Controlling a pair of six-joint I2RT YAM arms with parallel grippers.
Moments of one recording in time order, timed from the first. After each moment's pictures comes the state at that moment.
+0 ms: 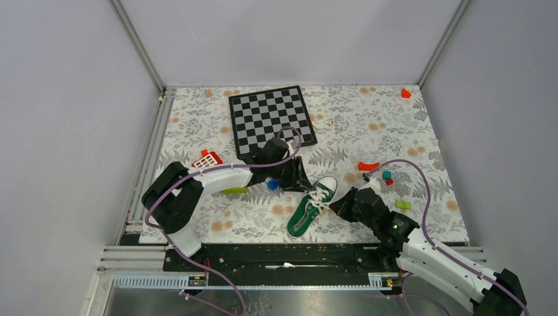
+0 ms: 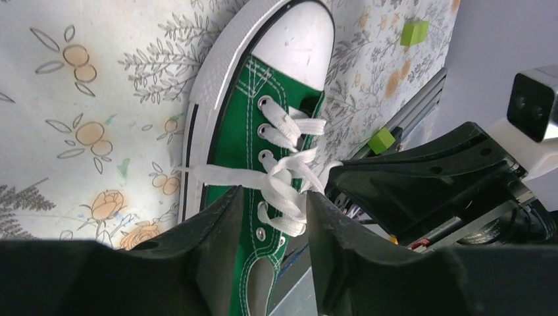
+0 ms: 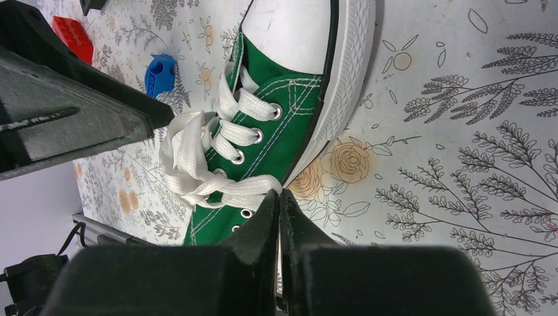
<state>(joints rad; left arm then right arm) -0.79 1.68 0.97 -0.07 0.44 -0.91 0.76 0.58 0.23 -0.32 0.16 1.08</state>
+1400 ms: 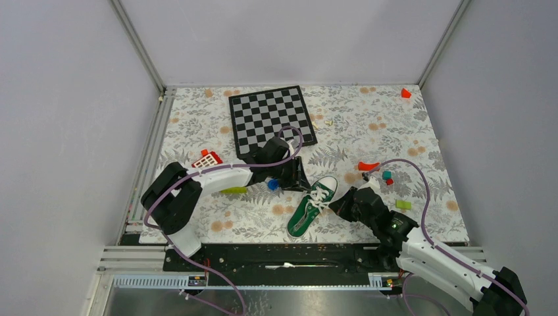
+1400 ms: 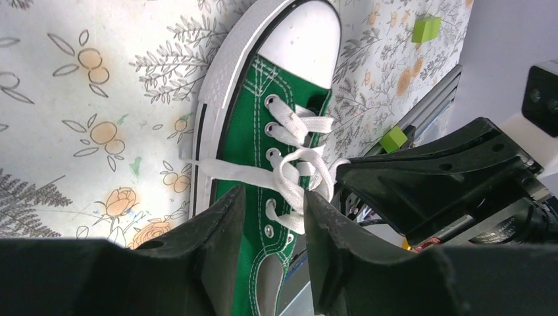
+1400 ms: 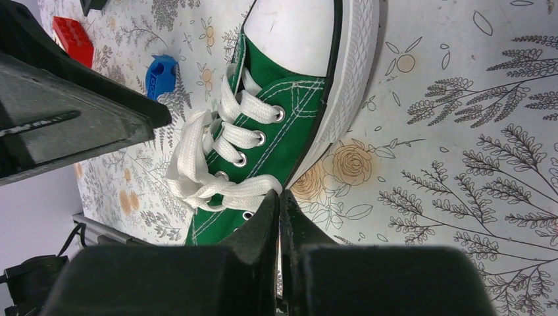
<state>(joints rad) -0.79 1.68 0.98 -0.12 0.43 -0.88 0.76 0.60 0.23 -0.30 0.16 1.08</state>
